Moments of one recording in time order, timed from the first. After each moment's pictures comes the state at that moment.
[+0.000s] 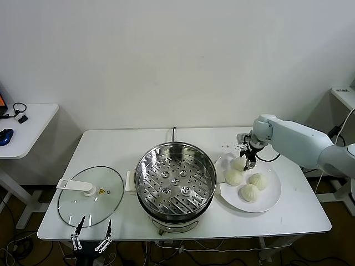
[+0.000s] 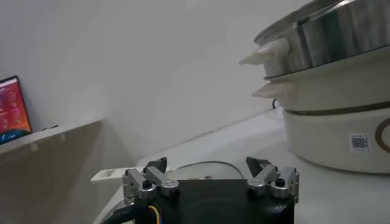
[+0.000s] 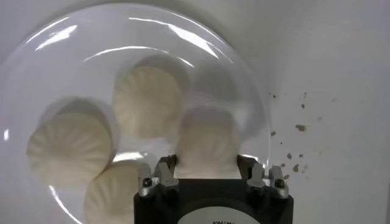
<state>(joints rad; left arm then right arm) 1.77 -1.61 -0.80 -1.74 0.22 -0.55 0.13 0.28 0.96 -1.34 0.83 0.22 -0.14 -0.98</state>
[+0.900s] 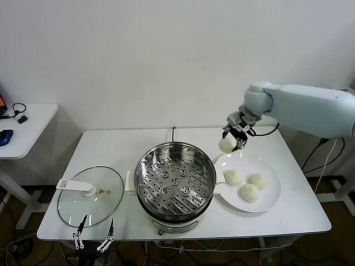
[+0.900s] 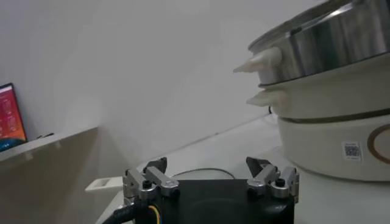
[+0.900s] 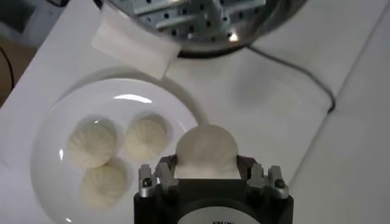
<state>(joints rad) 1.78 -1.61 -0.78 -1.76 0.24 -0.55 0.12 0.82 0.96 -1.65 1.32 0.30 0.08 -0.98</state>
